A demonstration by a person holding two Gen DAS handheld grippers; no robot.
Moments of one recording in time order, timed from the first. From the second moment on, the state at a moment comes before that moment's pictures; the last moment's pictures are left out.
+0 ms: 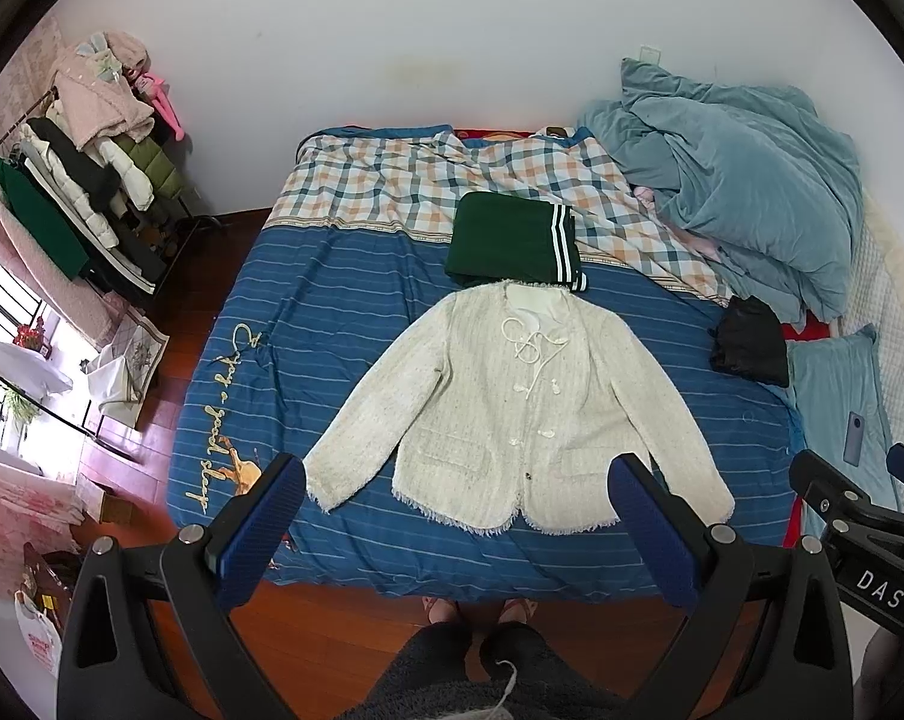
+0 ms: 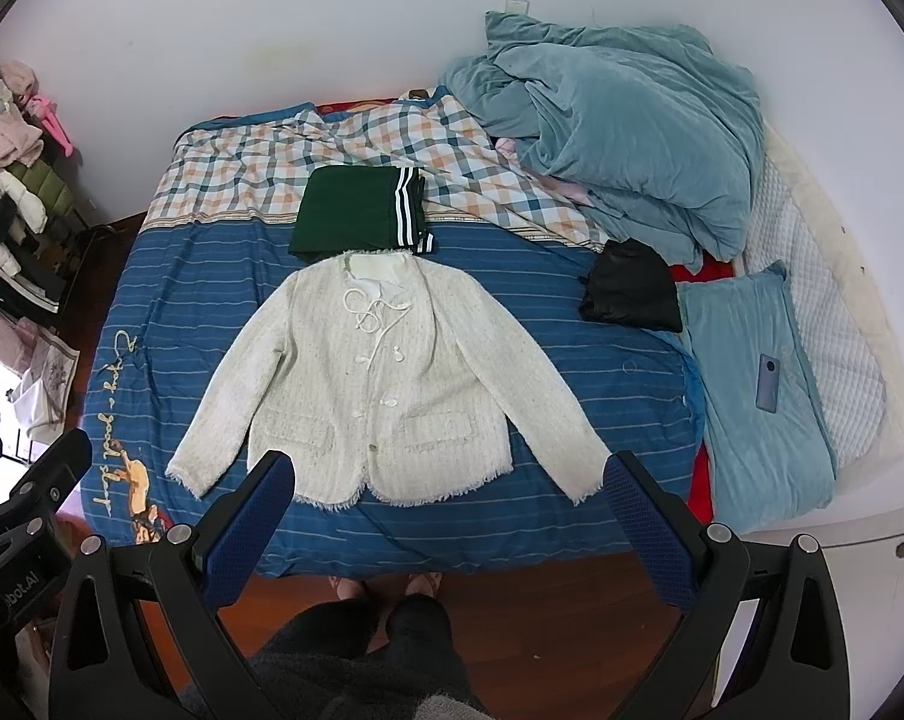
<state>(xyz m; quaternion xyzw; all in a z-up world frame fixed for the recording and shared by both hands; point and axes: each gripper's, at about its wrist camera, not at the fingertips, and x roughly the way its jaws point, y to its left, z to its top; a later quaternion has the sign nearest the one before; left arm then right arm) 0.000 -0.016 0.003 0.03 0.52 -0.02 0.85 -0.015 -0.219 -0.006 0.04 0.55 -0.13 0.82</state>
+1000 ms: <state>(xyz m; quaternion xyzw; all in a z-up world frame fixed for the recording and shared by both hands) 0.000 -0.021 0.013 0.03 0.51 -0.02 0.86 -0.013 -0.208 0.010 0.04 0.55 -0.12 0.83</state>
